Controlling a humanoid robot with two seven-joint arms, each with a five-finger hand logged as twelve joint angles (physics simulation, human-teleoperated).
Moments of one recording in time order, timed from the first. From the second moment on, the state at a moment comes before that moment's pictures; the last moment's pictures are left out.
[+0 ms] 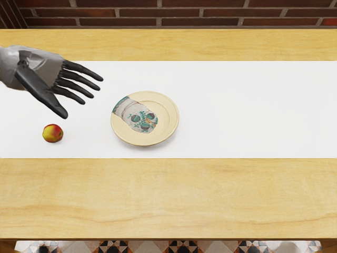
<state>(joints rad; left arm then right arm) -1.60 1.08 0.02 -1.48 -0.19 -0.58 0.61 -0.07 0.00 -0.09 0.18 0.14 -0.09 0.12</state>
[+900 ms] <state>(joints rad) -1.60 0.95 0.23 -1.72 0.53 0.43 0.61 -0.06 0.00 -0.09 0.18 0.14 -0.09 0.12</state>
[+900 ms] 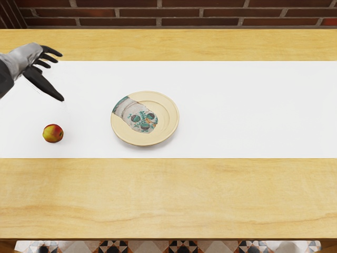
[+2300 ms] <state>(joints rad) -1.69 0.50 0.82 -1.53 0.20 0.61 0.61 -0.06 0.00 -0.09 0.18 0.14 -0.09 0.12</state>
